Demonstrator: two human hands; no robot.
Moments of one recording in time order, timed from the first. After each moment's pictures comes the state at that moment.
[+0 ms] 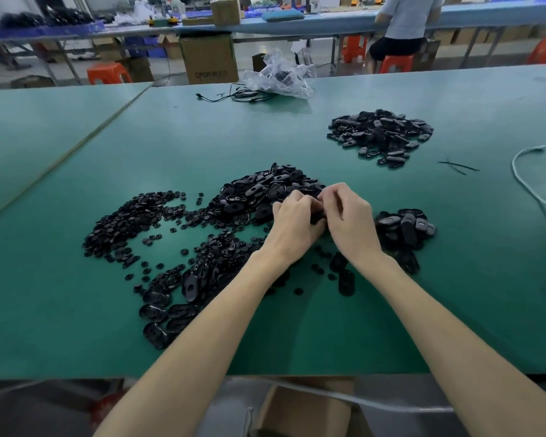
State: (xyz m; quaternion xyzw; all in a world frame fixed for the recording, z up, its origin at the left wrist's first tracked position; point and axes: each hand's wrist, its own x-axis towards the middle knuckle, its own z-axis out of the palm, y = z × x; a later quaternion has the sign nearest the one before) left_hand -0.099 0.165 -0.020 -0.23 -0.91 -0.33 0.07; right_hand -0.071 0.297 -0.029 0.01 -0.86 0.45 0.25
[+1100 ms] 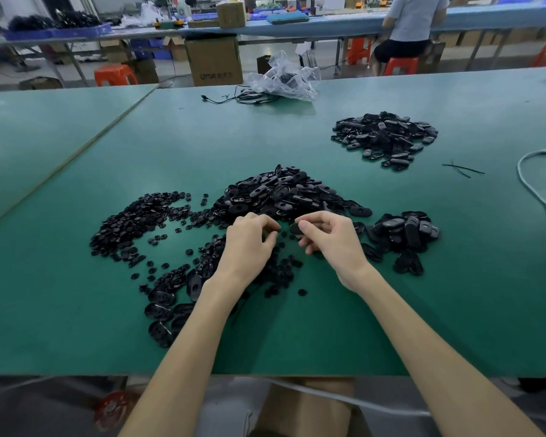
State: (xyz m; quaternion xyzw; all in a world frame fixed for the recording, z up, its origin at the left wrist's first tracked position) left_hand -0.074 0.090 -0.024 -0.14 -0.93 -0.33 0.09; right_hand -0.048 0.267 -0.031 -0.03 -0.74 0.67 0.07
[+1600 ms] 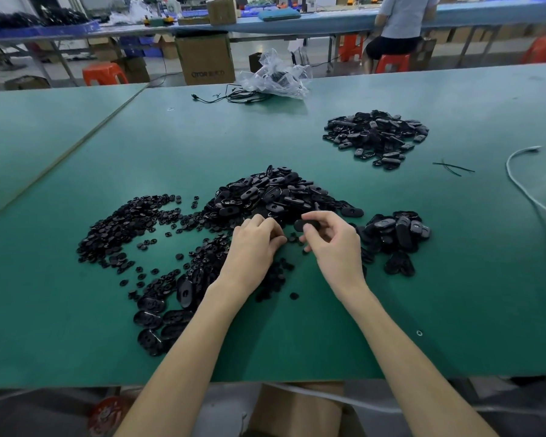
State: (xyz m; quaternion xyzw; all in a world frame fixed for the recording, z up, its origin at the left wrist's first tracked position) left_hand -0.077 0.108 -0.034 -0.19 -0.94 -0.27 0.10; right_hand -0.036 0.265 -0.035 -0.05 -0.75 0.63 0.19
